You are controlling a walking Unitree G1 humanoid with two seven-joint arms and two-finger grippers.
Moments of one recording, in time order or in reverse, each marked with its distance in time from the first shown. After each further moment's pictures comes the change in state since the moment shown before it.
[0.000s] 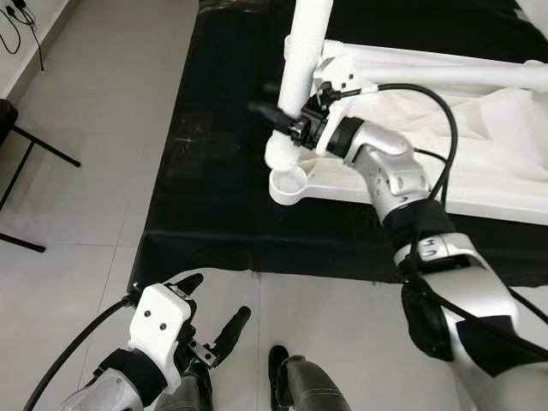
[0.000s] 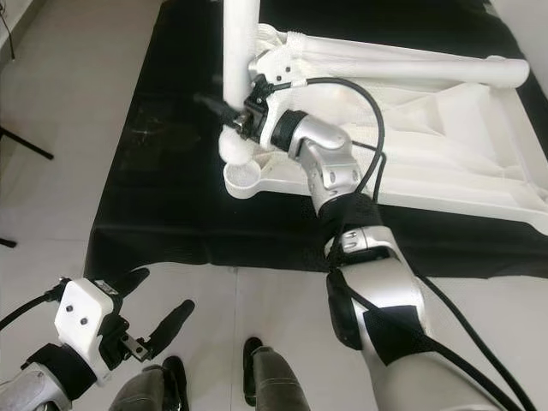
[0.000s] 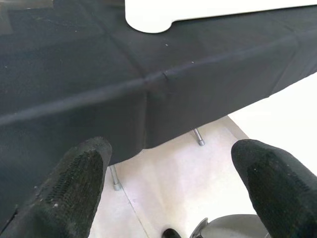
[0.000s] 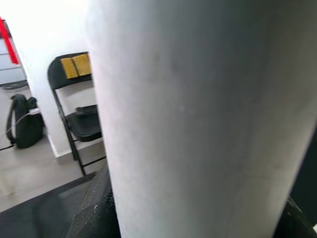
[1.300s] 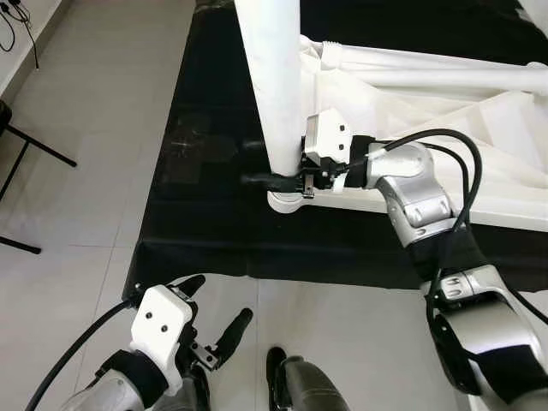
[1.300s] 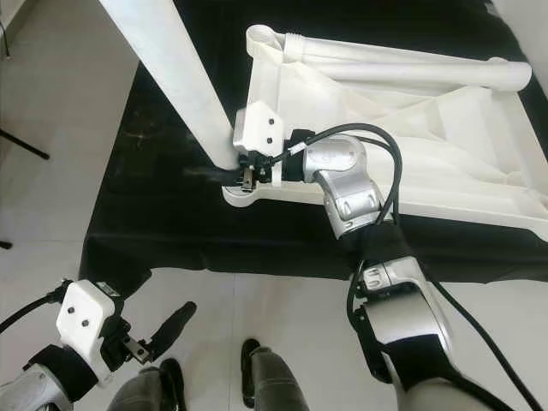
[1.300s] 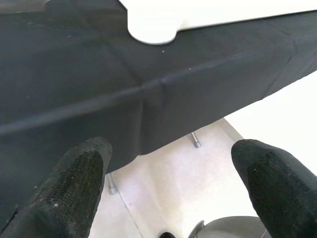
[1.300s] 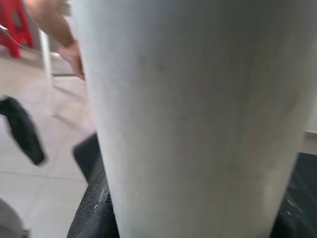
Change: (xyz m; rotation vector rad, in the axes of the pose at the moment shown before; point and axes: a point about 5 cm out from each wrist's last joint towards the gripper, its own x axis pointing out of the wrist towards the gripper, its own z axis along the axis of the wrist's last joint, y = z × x) left arm 0.001 -0.001 0.000 -0.009 -0.012 -0.006; right arm -0.033 0.053 -0.002 -0.275 0.087 0.632
